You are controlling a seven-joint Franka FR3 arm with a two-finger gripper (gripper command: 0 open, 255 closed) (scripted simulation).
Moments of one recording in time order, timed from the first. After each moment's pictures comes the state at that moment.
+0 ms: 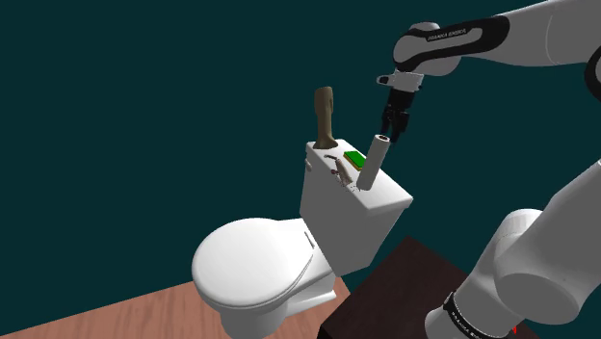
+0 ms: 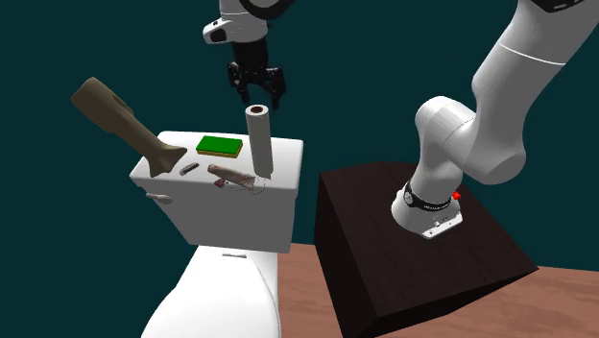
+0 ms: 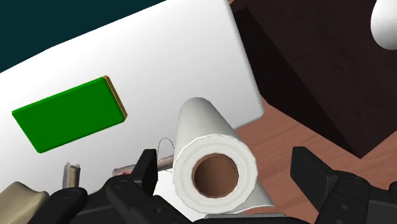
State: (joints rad) arm 0.13 -0.17 -0.59 -2.03 -0.02 1.80 -1.28
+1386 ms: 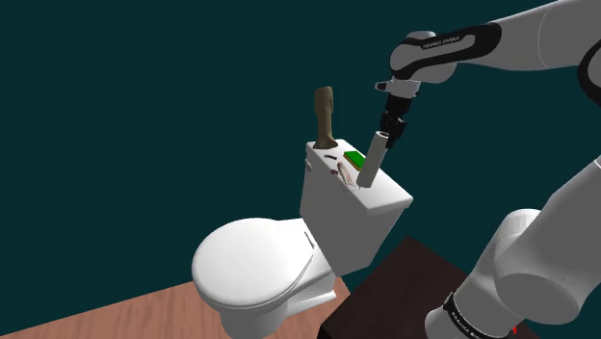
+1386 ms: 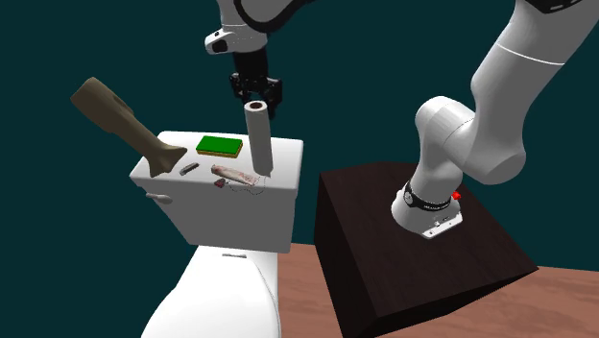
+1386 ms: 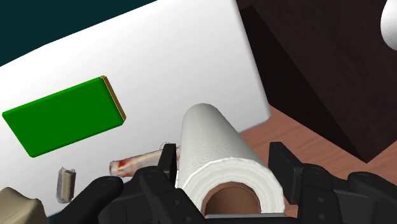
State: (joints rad) arm 0.13 -0.15 -0.60 -2.06 -0.01 1.85 -1.30
